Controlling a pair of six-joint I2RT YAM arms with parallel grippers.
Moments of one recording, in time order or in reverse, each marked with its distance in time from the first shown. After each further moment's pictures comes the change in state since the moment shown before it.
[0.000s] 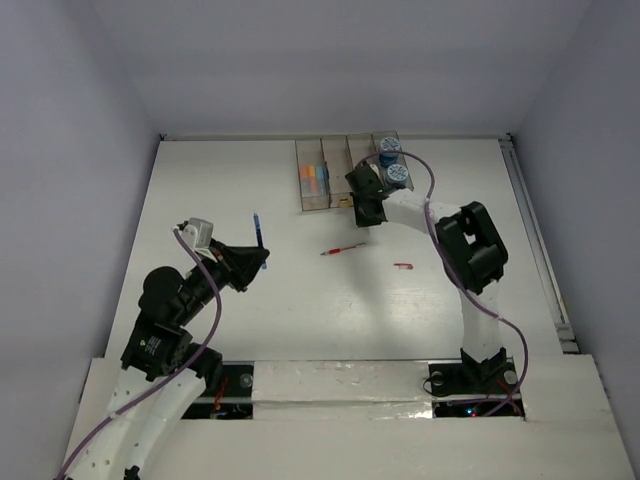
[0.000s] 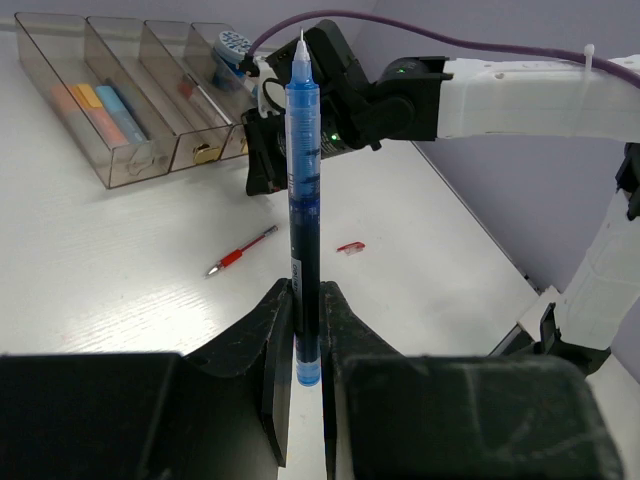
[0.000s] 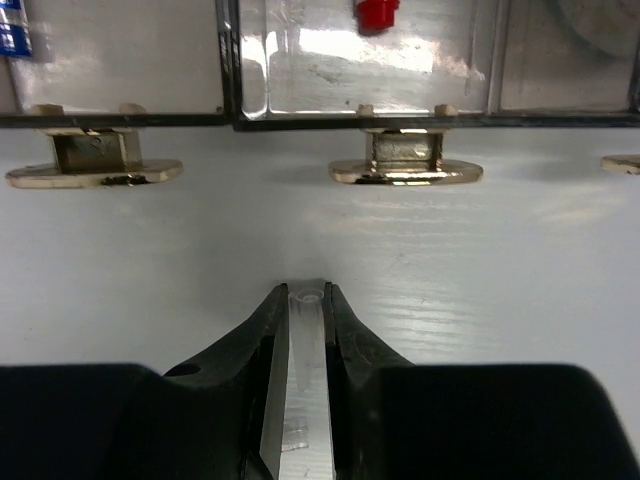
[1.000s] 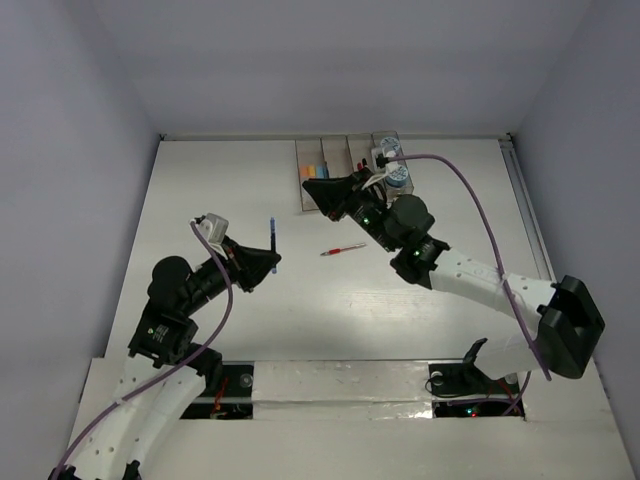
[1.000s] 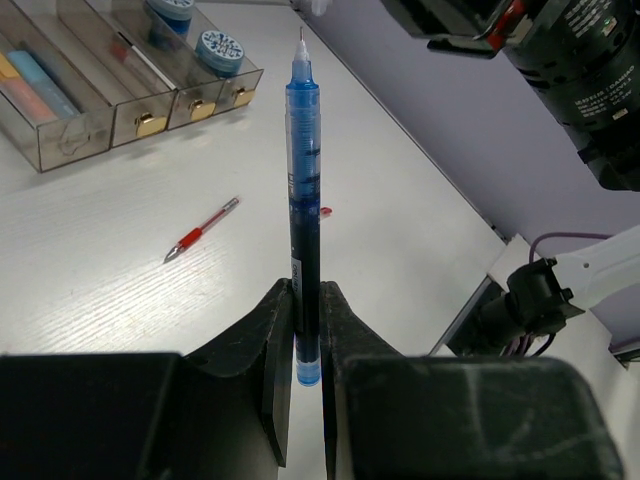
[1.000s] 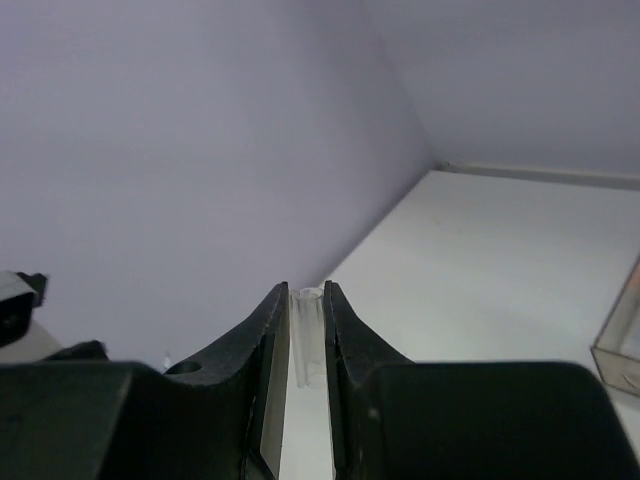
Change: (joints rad) left arm 0.019 0.083 -0.010 0.051 0.156 0.005; right arm 0.315 -0.732 -0.525 1.079 -0.220 0.183
